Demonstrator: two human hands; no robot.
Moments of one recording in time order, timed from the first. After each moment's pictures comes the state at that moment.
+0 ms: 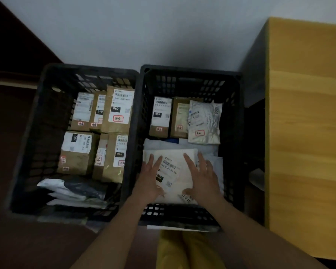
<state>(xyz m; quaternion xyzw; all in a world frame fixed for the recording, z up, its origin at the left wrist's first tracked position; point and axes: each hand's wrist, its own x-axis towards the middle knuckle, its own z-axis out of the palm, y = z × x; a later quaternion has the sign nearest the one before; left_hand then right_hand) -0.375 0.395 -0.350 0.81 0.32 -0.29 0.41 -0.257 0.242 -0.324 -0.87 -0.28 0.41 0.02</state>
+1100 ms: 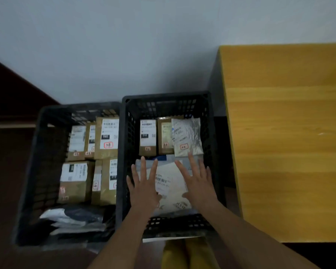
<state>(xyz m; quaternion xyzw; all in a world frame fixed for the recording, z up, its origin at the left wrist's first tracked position) -0.335 0.370 -0.284 0.89 0.30 -0.30 0.15 -0.237 0.221 -0.291 -0.89 -0.34 0.30 0.00</state>
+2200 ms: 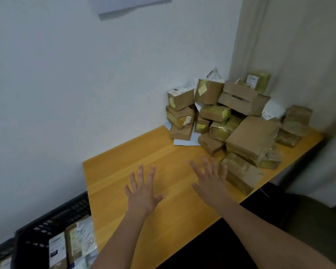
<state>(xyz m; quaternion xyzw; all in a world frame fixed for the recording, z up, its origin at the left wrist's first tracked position) -0.089 -0.012 -0.043 0.98 0.06 -0.14 0.09 -0.060 -0.230 -0.062 -1.00 -0.06 0.04 0.06</state>
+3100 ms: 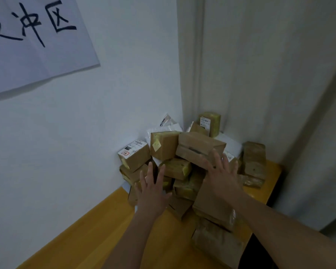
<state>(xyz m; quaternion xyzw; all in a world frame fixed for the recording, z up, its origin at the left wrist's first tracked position) 0.160 -0.186 0.037 0.99 -0.13 -0.04 0.09 0.142 -0.417 0.033 -1.00 0.09 -0.03 0.04</state>
